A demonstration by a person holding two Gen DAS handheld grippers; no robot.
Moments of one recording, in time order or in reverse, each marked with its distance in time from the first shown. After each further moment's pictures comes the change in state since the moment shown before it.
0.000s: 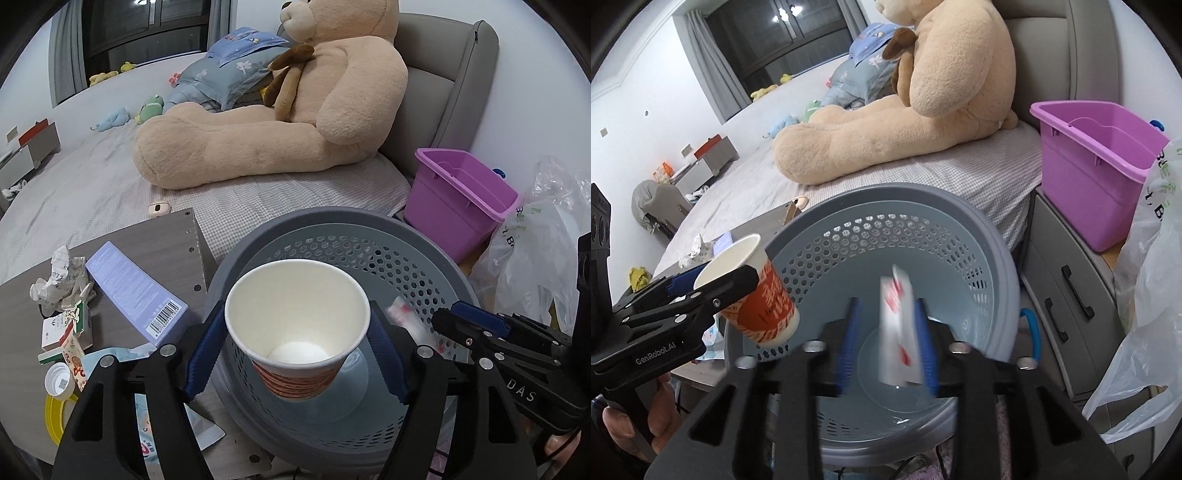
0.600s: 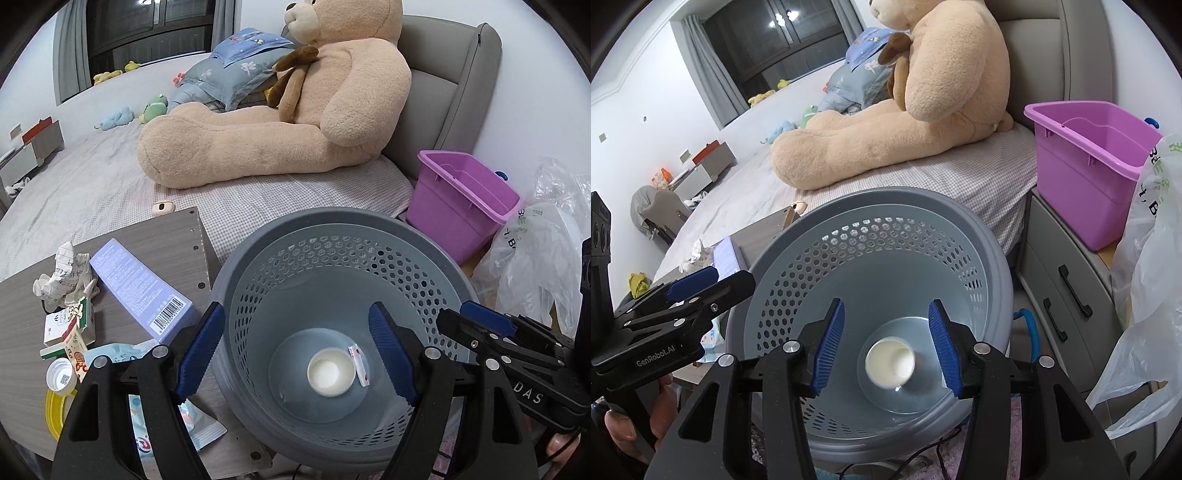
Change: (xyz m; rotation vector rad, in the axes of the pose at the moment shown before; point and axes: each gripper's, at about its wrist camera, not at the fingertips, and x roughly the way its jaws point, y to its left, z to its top) left arm -0.003 0.000 -0.001 -0.010 -0.006 0.013; right arm -0.002 -0.004 0.002 0.011 -0.013 -0.001
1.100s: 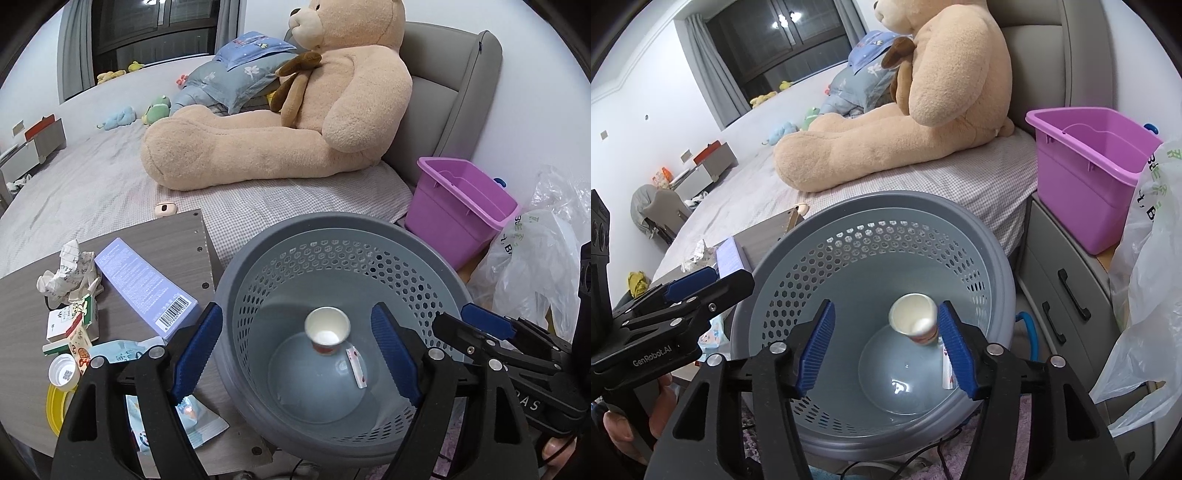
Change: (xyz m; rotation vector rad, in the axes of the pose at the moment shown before) left arm -0.011 0.005 -0.003 -0.020 -0.019 -0.009; right arm -0.004 0.007 0.000 -0.012 -0.013 -0.004
